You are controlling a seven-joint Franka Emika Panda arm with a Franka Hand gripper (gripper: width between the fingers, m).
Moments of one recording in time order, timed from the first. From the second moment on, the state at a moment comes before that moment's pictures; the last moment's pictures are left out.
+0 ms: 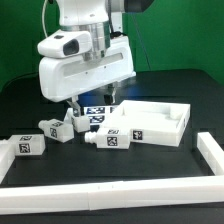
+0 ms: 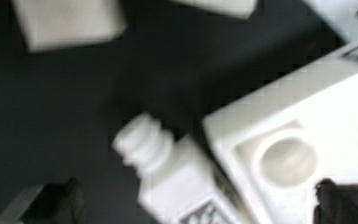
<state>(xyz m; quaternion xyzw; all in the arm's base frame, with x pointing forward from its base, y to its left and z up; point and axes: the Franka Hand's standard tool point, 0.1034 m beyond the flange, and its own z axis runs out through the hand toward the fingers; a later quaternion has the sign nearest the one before) 0.463 -0.047 0.060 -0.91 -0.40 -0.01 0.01</state>
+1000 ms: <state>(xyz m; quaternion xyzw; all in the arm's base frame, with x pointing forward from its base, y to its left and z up) 0.494 -0.056 0.039 -0.87 -0.49 -0.05 -0.03</state>
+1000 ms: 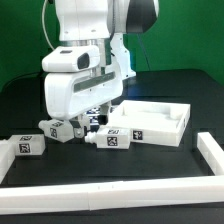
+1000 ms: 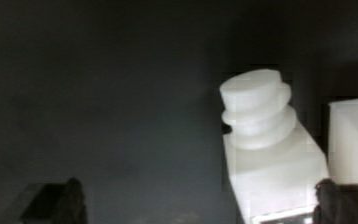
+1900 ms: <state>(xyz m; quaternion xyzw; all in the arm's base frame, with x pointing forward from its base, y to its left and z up) 0.499 -0.043 0.030 -0.88 -0.47 -0.05 -0.02</state>
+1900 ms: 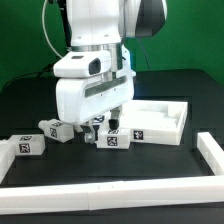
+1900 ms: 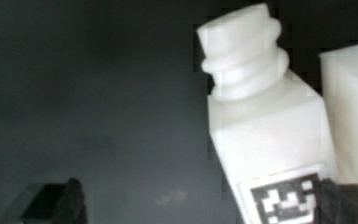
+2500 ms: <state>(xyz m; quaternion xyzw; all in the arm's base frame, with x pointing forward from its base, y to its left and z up) 0.512 -0.068 0.033 -0.88 -0.46 -0.06 -0.03</state>
